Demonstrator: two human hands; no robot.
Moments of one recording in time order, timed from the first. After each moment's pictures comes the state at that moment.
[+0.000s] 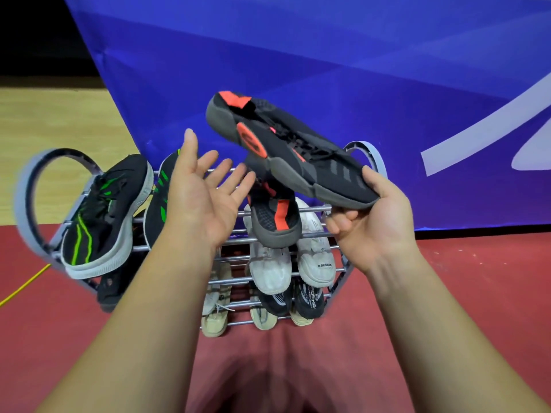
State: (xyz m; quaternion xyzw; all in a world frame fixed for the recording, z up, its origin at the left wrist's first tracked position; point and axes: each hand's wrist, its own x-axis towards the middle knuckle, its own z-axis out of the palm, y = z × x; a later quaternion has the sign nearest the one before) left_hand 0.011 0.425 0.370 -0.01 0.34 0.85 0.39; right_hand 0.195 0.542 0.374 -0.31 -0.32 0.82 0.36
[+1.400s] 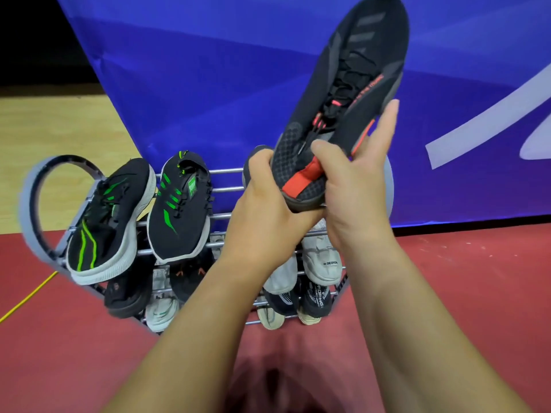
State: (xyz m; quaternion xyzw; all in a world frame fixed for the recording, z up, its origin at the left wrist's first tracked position) left_hand 0.092 0.424 0.377 0.40 0.77 0.49 0.08; right_hand 0.153 0.518 0.393 -0.24 -0.56 0.60 0.51
